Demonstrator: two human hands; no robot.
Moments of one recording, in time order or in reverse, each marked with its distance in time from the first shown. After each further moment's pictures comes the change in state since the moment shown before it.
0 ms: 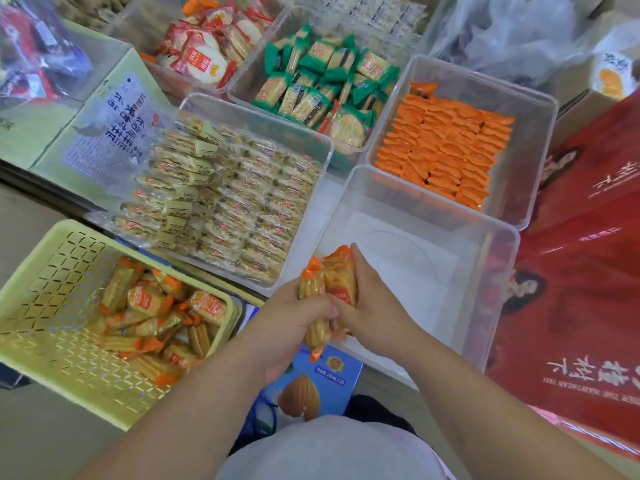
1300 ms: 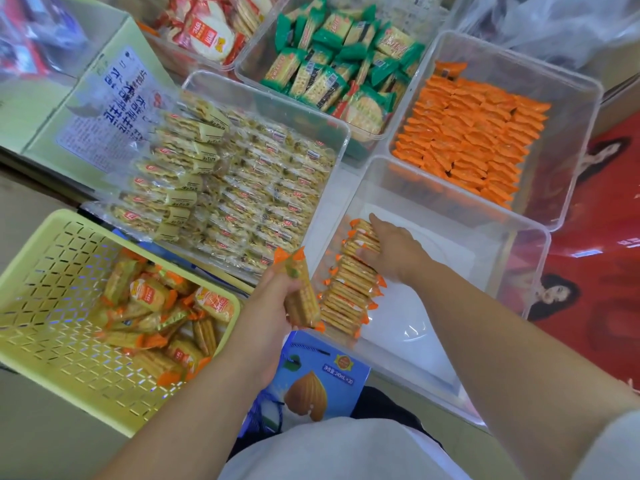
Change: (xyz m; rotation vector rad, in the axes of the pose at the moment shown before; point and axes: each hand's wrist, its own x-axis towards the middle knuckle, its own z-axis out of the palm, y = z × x) left_hand 0.017 -0.017 -0.029 -0.230 0.277 0.019; right_hand 0.125 0.081 -0.041 -0.658 -0.033 0.207
